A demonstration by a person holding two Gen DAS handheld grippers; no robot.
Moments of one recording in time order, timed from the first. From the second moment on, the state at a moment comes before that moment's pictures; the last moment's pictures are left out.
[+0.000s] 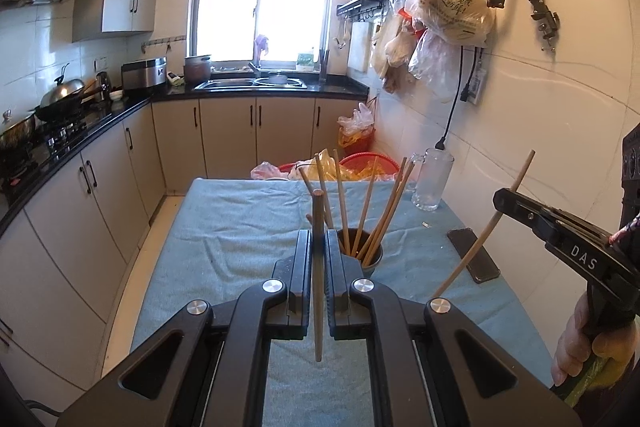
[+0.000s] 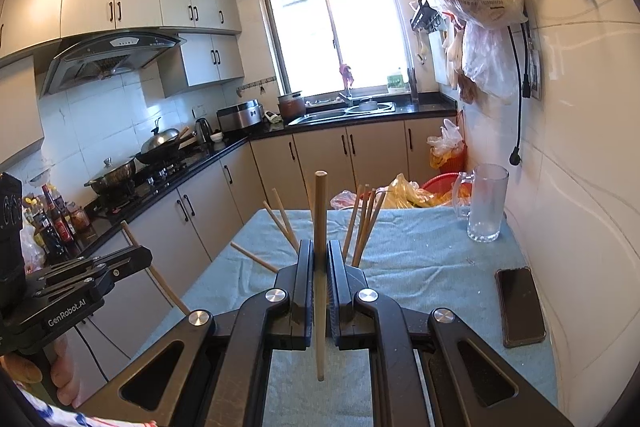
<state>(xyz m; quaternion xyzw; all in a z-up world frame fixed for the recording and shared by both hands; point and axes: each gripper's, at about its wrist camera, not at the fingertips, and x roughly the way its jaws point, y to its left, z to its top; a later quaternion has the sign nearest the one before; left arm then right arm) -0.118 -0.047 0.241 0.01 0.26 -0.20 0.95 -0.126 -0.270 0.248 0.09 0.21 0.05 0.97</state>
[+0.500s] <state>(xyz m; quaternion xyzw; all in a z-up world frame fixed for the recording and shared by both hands) -0.109 -0.048 0.254 0.01 0.25 -0.21 0.94 -0.121 -0.277 0.260 0.11 0.20 0.05 0.97</state>
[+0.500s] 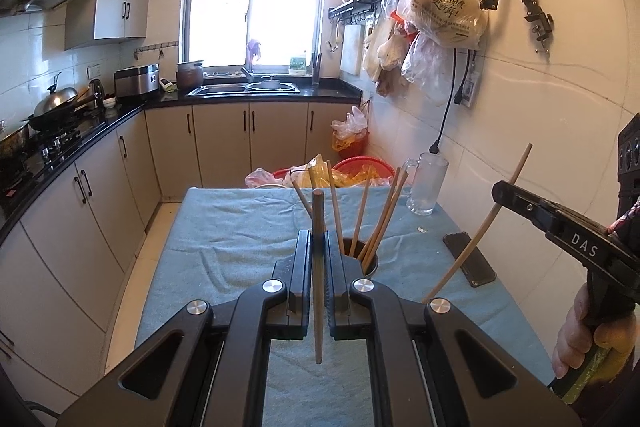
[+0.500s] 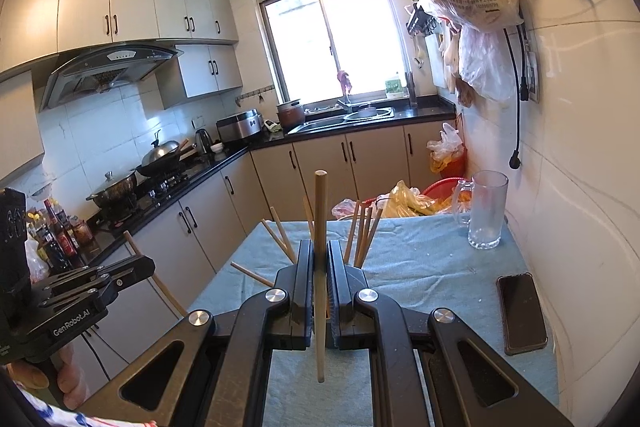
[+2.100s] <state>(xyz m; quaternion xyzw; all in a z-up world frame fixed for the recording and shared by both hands) -0.030 -0.084 0.295 -0.06 0.20 -0.22 0.95 -0.056 -0.274 0.285 0.10 0.15 0.03 0.98</state>
